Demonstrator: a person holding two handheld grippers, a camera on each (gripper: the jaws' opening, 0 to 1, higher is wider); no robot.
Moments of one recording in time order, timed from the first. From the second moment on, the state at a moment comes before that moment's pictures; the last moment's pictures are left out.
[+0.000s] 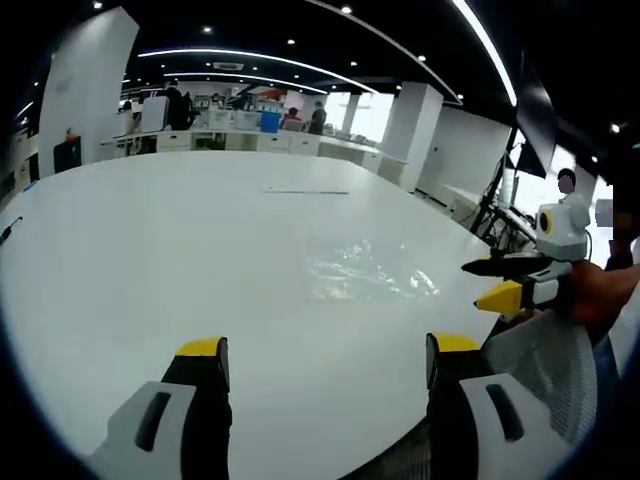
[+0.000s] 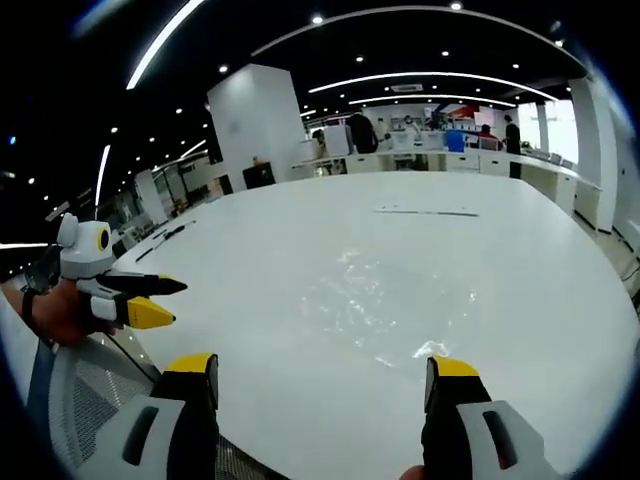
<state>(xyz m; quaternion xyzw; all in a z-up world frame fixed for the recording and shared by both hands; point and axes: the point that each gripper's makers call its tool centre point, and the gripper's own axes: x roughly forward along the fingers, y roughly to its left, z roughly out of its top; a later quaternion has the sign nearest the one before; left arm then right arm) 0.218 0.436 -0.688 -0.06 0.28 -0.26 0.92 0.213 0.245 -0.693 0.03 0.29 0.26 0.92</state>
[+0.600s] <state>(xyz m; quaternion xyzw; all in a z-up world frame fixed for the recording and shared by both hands) 0.220 0.438 -0.692 -0.06 0.28 -0.26 0.92 0.212 0.245 -0.692 0.03 0.29 0.26 0.92</state>
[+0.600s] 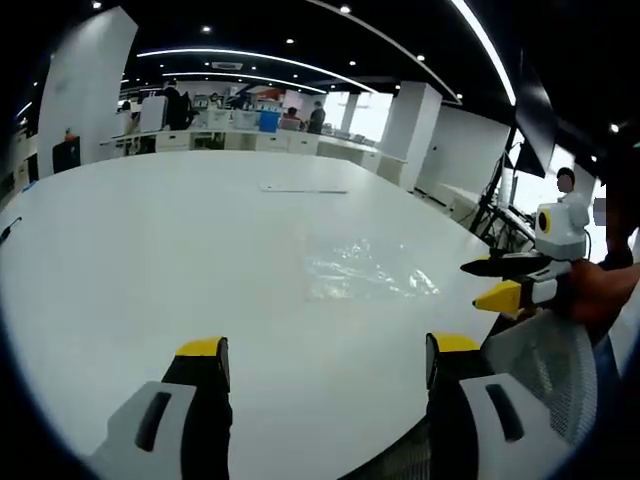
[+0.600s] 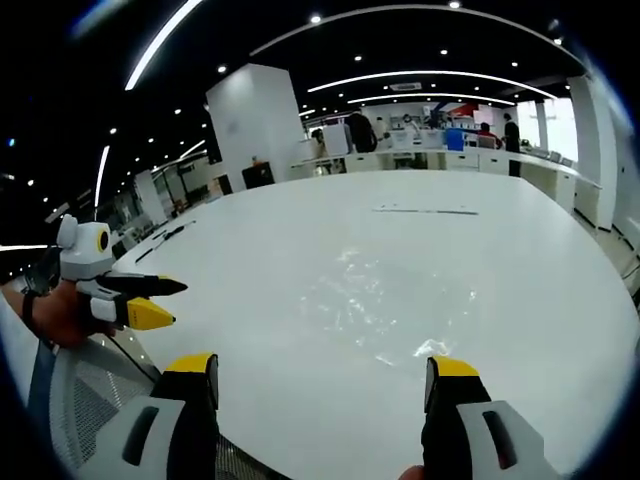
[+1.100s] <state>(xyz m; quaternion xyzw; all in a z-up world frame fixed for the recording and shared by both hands) 0.220 0.439 -0.693 -0.07 0.28 -0.25 0.92 0.212 0.243 -0.695 0.03 0.29 0.26 0.92</state>
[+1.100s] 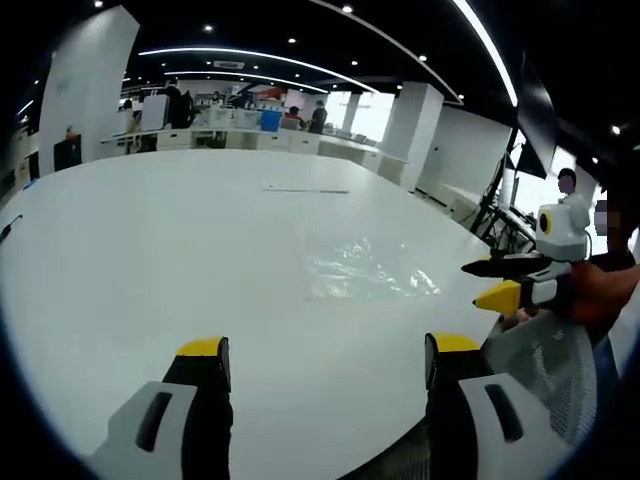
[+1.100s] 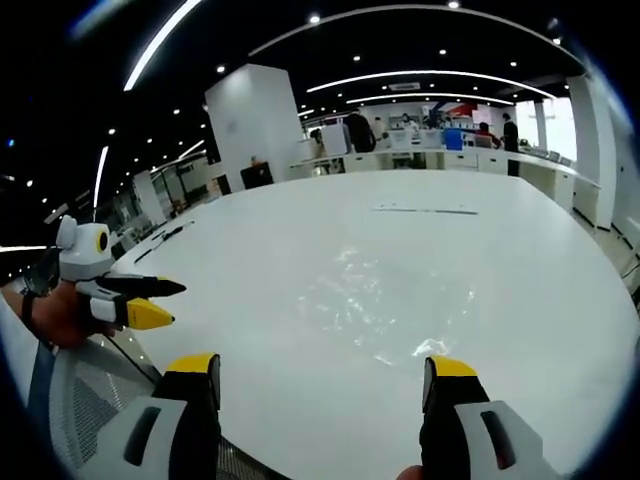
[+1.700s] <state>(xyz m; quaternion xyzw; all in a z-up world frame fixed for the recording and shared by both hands) 0.219 0.439 -0.690 -0.07 0.28 -0.25 0.92 0.212 0.243 -0.696 0.03 0.30 0.26 0.92</state>
